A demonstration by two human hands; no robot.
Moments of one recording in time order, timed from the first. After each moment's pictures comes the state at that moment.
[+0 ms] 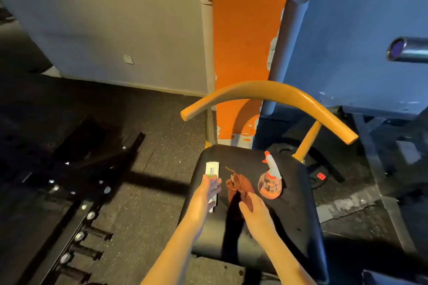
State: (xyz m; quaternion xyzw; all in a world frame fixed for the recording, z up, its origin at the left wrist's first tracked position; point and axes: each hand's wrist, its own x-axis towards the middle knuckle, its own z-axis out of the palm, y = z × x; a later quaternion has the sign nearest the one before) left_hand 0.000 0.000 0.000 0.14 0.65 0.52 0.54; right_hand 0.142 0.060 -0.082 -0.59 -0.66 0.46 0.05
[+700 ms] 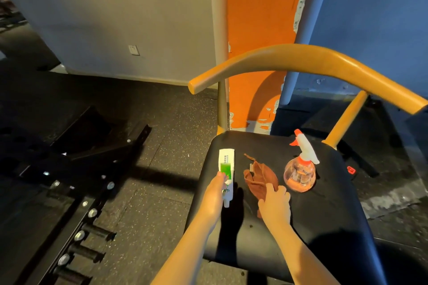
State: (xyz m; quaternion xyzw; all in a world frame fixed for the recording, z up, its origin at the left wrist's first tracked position) left_hand -0.025 0.015 -0.113 0.15 0.68 0.50 0.52; right_hand 0.104 0.098 -0.208 -0.63 -0.74 0.22 -0.03
